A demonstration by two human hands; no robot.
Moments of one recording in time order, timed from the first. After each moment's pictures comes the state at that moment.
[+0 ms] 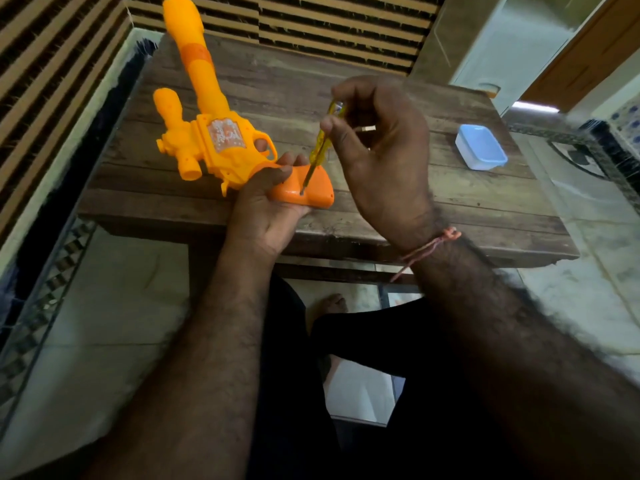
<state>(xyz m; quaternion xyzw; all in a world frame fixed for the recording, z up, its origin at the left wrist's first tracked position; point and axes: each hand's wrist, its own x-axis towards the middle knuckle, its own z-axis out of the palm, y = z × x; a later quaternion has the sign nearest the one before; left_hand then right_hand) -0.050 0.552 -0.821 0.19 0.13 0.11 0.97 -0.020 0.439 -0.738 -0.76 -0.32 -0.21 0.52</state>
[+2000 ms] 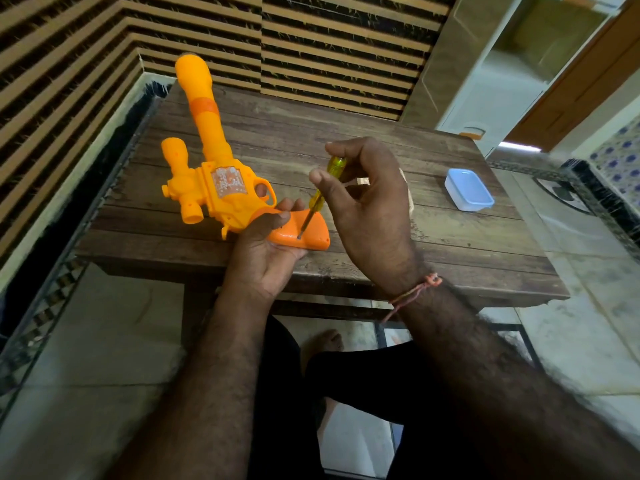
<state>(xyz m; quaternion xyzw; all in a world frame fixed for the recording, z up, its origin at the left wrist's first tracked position) -0.054 0.553 -0.820 0.23 0.06 0.08 0.97 -0.018 0.443 -0.739 -0.78 -0.30 -0.21 0.51</state>
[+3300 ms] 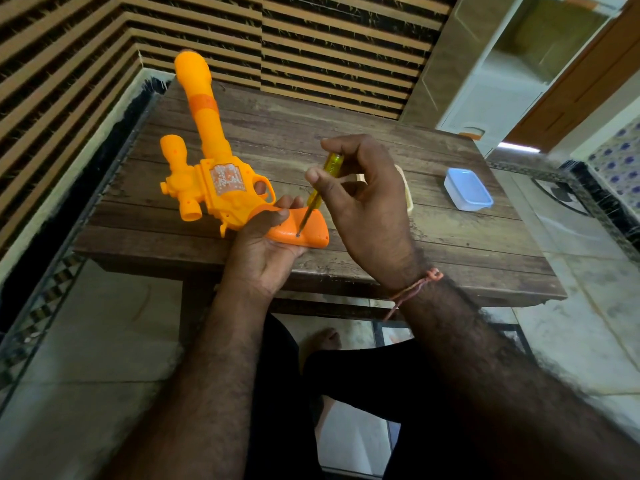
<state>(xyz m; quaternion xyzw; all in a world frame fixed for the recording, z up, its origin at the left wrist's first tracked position) -0.048 0.558 -0.830 0.19 0.05 0.11 0.97 -0.015 0.443 -0.740 -0.77 -0.32 -0.18 0.52</state>
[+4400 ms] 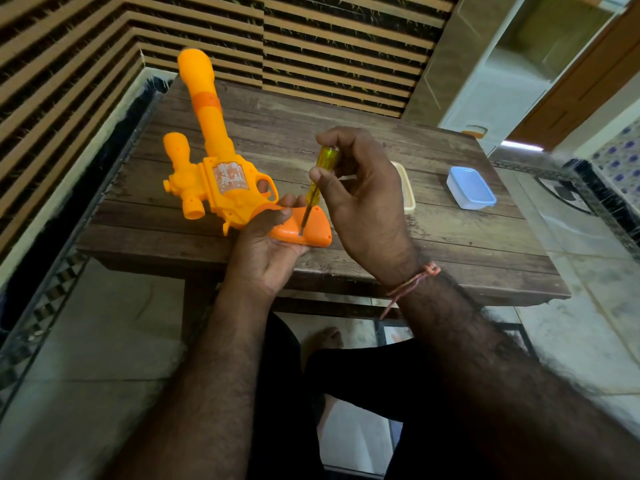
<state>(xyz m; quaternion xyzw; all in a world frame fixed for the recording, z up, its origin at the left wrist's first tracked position) -0.046 0.557 -0.832 0.20 0.04 0.09 0.98 -0.012 0.449 -0.741 -0.77 -0.34 -0.17 0.52</state>
